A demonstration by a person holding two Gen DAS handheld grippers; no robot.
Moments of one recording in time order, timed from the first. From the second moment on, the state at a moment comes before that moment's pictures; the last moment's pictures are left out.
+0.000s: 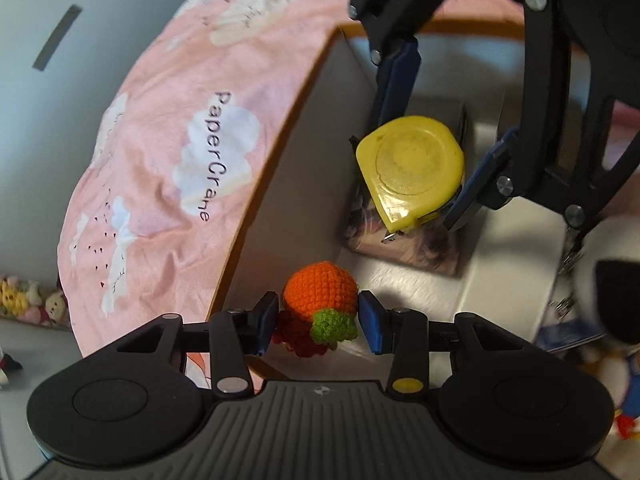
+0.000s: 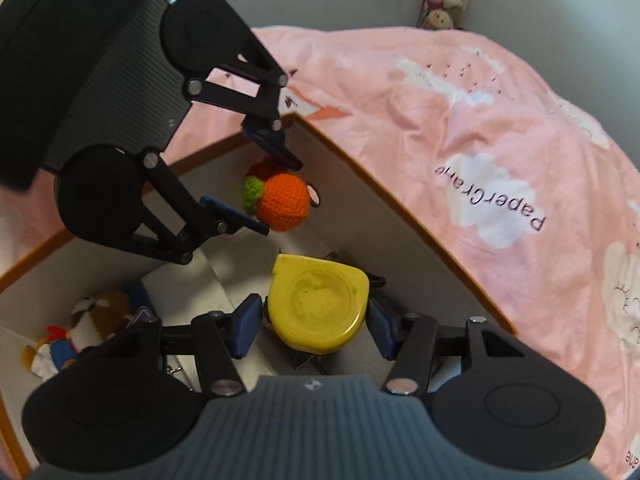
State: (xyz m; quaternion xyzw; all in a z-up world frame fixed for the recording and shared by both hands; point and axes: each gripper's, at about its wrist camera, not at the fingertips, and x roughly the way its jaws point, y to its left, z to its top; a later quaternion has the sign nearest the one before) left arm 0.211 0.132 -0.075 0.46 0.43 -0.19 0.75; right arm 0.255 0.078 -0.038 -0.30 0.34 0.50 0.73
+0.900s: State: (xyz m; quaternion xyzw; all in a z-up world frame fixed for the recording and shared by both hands) left arm 0.184 0.176 -0.031 0.38 0.43 -0.21 0.79; right arm 0.252 0.109 -0.059 -0.28 0.40 0.53 0.69
